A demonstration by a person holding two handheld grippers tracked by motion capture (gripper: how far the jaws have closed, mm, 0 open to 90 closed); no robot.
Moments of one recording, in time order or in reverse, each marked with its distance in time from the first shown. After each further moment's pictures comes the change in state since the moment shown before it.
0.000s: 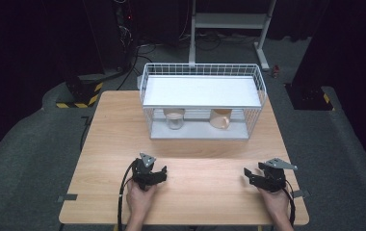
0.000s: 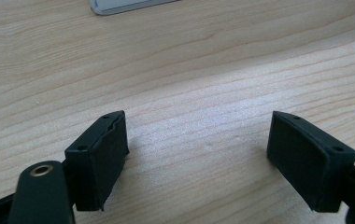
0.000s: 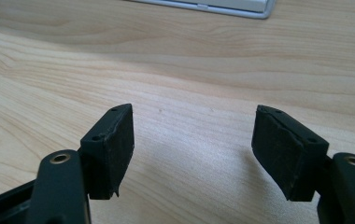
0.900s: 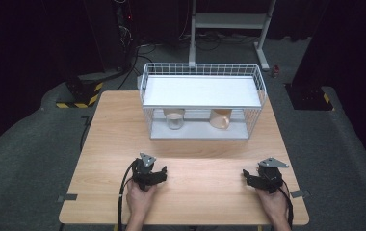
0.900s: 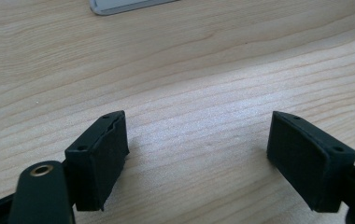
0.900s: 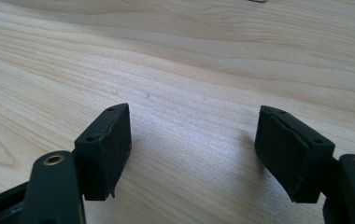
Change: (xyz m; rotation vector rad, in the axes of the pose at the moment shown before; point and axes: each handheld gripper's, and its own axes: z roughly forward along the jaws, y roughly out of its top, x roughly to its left) left arm 0.000 0.000 0.000 0.000 -0.001 0.000; right arm 0.008 0.002 0.008 0.081 -0.090 -0.076
